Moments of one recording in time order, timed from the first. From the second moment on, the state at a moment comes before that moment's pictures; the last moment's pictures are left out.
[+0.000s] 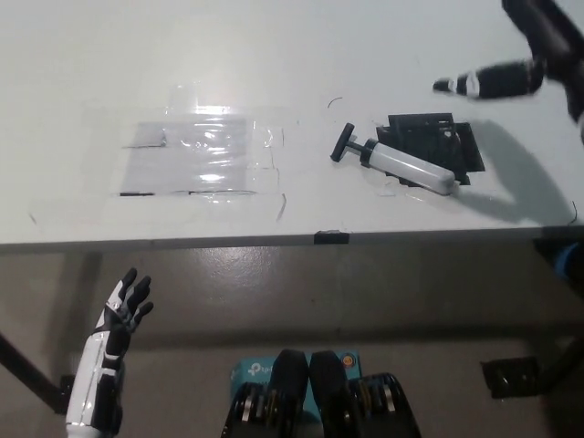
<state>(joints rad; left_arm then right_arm) 0.13 0.08 0.03 -0.24 0.05 -0.11 -0.06 -0.74 -0.31 0.00 -0.04 -0.43 0.12 0.43</state>
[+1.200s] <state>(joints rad) 0.05 0.13 0.04 -0.06 0.02 -0.17 -0.08 -0.12 0.05 -0.02 0.29 -0.24 -0.33 0.12</state>
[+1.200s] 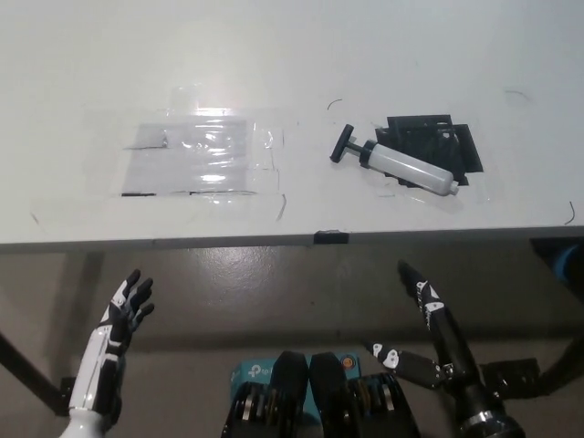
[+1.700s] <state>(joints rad) -0.01 0.13 0.04 0.09 0.03 -0.23 -0.07 -0.13 0.00 0.00 0.31 -0.24 -0.39 0.08</state>
